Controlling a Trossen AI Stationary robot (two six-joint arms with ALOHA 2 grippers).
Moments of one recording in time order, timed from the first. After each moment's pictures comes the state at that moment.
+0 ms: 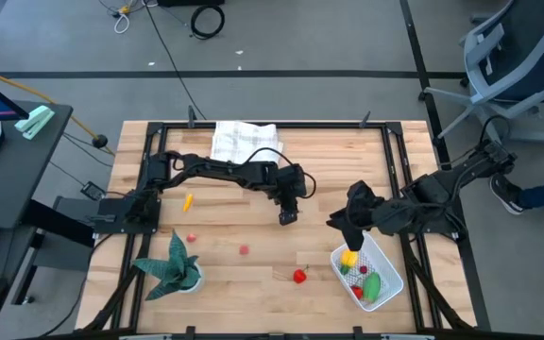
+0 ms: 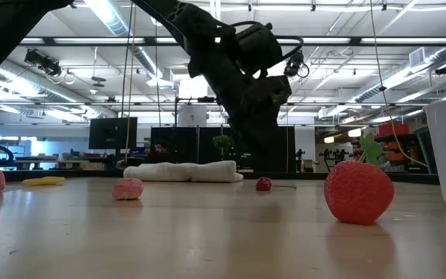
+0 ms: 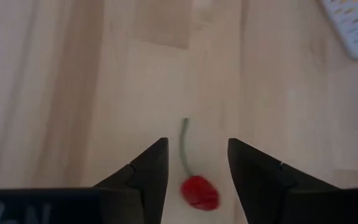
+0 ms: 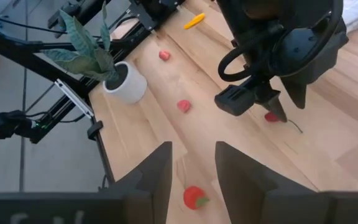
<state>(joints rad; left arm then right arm) 0.11 2.14 1.56 -0.36 0.18 -0.09 0.51 1.16 1.20 -0.76 0.45 1.07</state>
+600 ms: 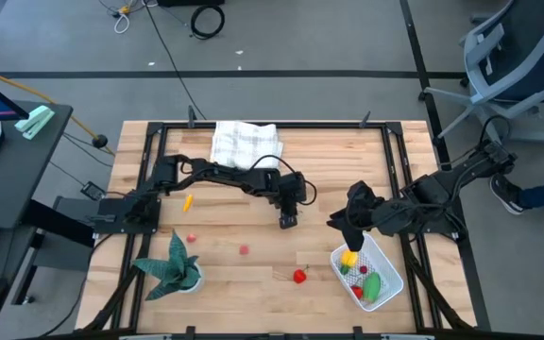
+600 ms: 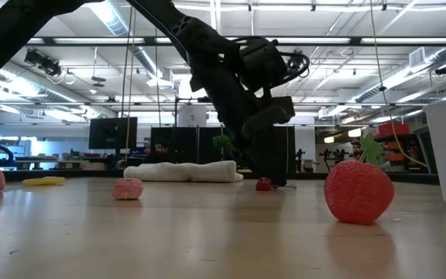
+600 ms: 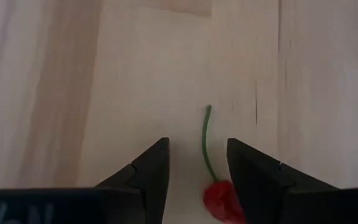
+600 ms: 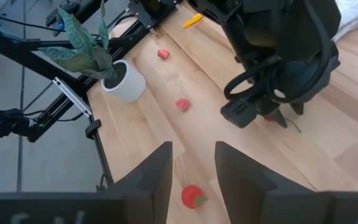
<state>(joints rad) 0.08 2.21 1.55 -0.32 0.11 -0.07 0.51 1.16 1.20 -0.77 0.45 1.07</state>
